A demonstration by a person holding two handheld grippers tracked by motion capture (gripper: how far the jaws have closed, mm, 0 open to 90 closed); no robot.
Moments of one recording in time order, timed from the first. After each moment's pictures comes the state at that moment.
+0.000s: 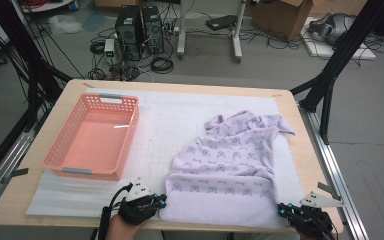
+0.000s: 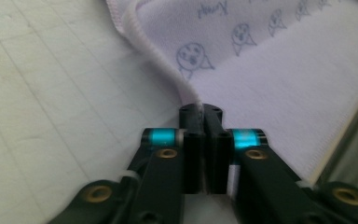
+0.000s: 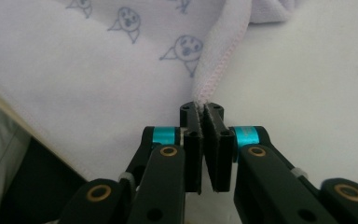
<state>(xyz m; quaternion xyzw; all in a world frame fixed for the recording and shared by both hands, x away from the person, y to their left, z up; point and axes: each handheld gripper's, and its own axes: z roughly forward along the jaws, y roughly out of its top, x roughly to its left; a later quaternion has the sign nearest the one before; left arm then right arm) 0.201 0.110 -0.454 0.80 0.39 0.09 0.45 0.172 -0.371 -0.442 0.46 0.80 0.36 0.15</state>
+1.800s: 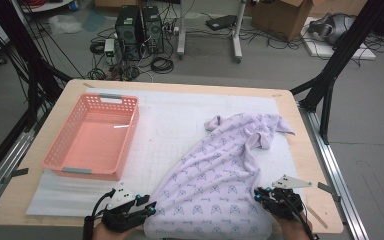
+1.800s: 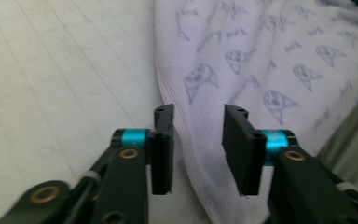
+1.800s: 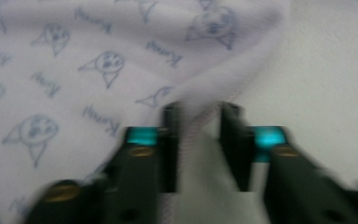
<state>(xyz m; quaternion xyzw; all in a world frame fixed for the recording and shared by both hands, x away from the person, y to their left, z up) 0.187 0.137 -0.445 0.78 0.41 0.11 0.46 0.216 -0.314 -0.442 0.45 0.80 0.36 0.14</state>
